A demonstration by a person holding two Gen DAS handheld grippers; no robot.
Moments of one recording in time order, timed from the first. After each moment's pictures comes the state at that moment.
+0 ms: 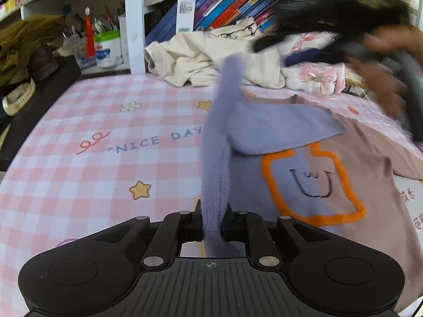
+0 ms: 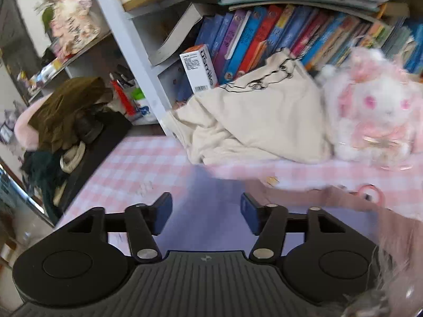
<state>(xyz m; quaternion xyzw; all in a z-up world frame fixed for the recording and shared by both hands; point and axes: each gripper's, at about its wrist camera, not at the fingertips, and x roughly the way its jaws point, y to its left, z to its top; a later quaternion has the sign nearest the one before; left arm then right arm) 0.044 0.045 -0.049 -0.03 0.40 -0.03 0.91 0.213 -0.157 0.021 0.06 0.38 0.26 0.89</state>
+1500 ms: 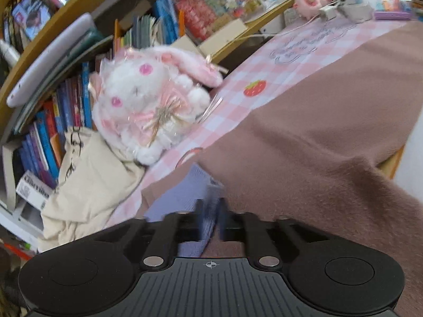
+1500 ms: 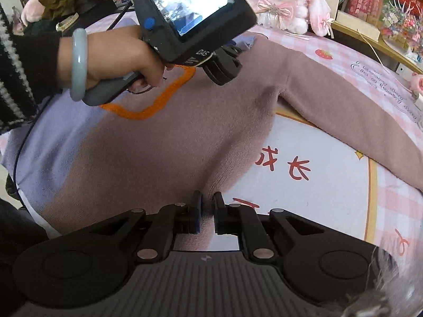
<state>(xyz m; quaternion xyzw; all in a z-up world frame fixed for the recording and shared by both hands) 0.186 -0.256 -0.097 0.34 0.29 -0.09 0.89 0.040 -0.357 -0.063 -0.09 0.47 0.25 0.84</state>
